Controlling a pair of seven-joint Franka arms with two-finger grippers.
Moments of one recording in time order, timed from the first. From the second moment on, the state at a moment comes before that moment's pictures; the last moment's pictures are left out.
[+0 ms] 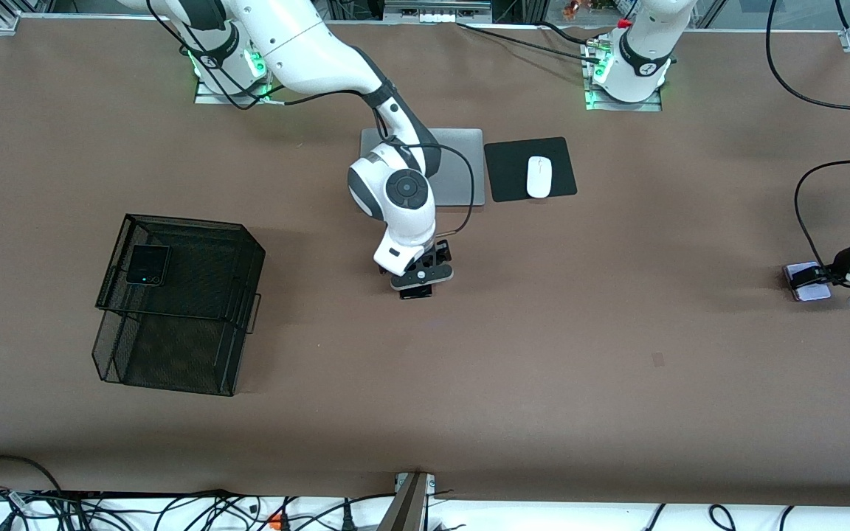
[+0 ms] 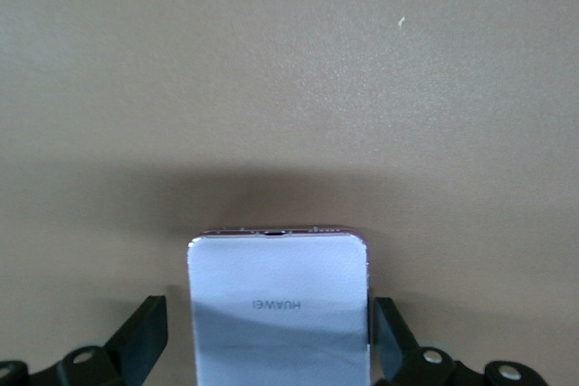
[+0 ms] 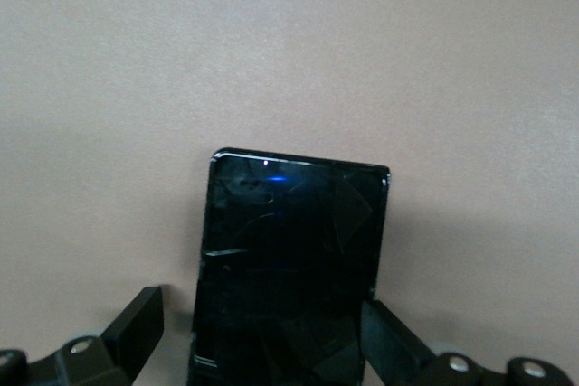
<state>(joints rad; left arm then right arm) 0.85 0.70 -0.31 -1.79 0.35 2.46 0.20 0.87 0.89 -0.14 -1.43 0.07 2.40 0.51</state>
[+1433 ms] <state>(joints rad) 0.77 0.65 -0.62 -1.49 0.32 1.67 -0.02 0.85 0.87 -0.14 -1.44 0.10 2.40 0.52</state>
